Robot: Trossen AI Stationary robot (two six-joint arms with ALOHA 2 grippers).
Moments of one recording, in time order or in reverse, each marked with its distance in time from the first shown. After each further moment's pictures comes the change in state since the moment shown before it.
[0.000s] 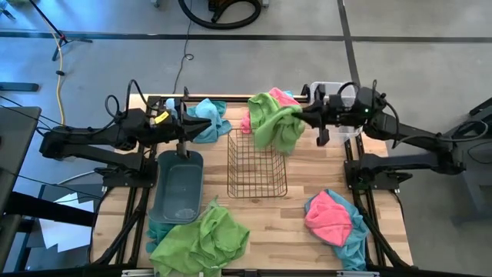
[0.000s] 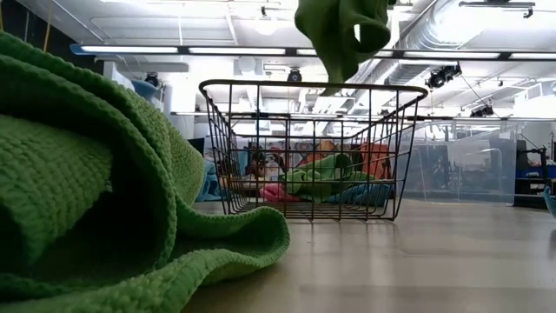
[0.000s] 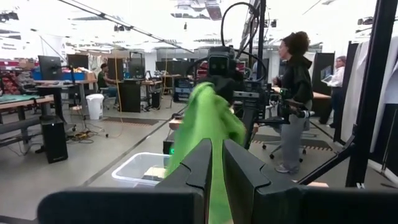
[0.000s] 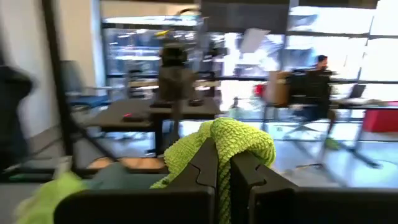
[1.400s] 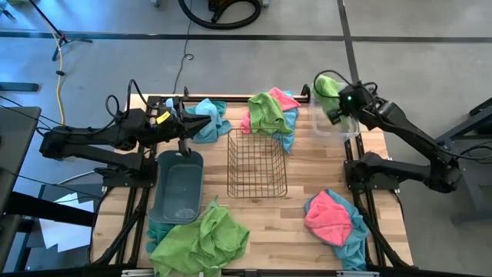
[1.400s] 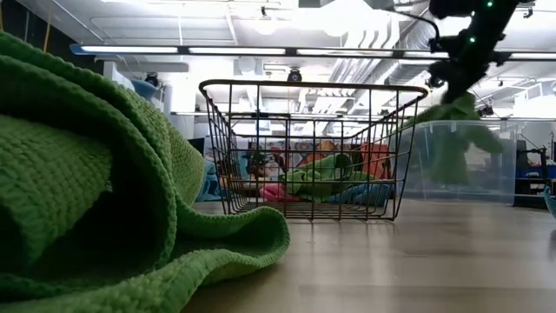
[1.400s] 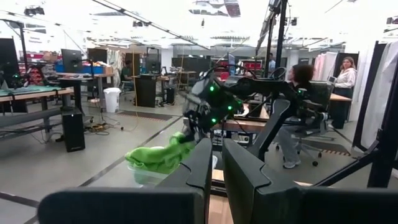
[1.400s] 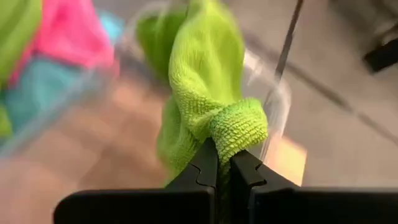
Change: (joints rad) left arm 0.000 0.000 0.000 -0.013 -0.077 -0.019; right arm -0.426 -0.012 0.001 -1.040 0.802 0.068
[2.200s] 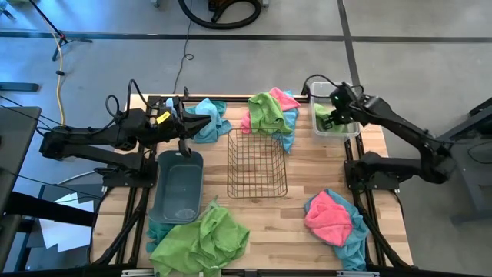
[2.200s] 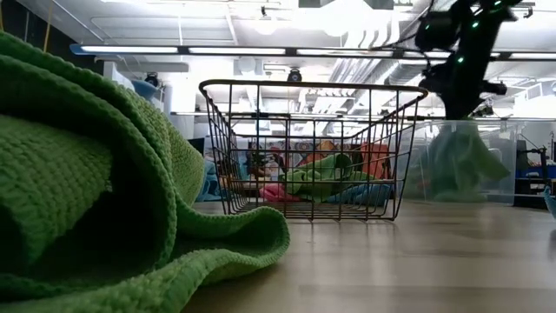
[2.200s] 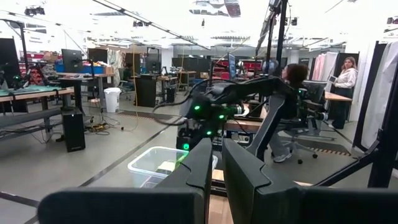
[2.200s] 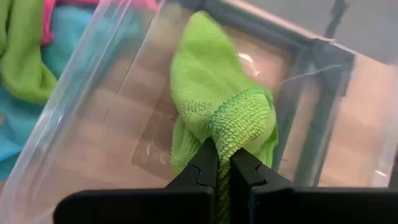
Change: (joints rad) left arm 0.000 0.000 0.000 0.000 -0.001 0.000; right arm -0.051 0.175 -0.011 -0.060 -0.249 0.239
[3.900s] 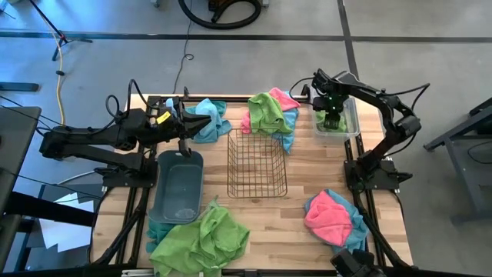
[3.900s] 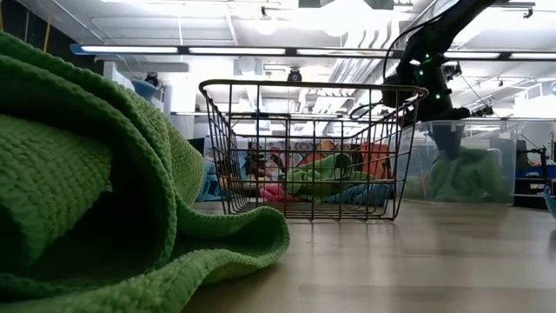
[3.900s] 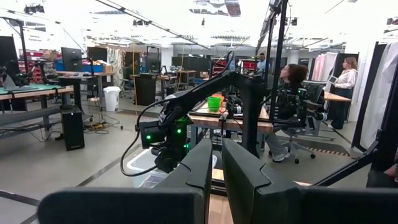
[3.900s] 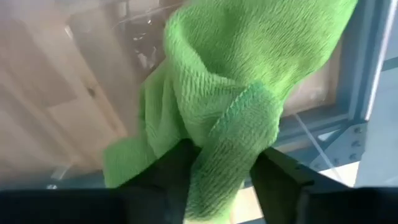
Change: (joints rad) left arm 0.000 0.000 0.000 -0.003 0.000 -0.007; right arm -0.137 0.539 0.262 -0.217 -0.026 -0.974
